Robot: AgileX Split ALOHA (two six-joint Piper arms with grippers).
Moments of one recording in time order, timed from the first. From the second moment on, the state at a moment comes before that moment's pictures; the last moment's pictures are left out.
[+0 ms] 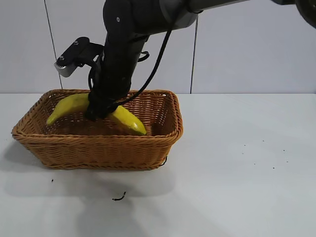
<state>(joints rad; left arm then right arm) -0.04 -0.01 -0.50 -0.02 1.07 0.03 0.68 2.42 -2.04 -0.09 0.70 -0.48</state>
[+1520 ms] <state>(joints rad) -0.04 -0.01 -0.50 -0.02 1.07 0.03 0.03 2.19 -2.05 -0.05 1.22 0.03</state>
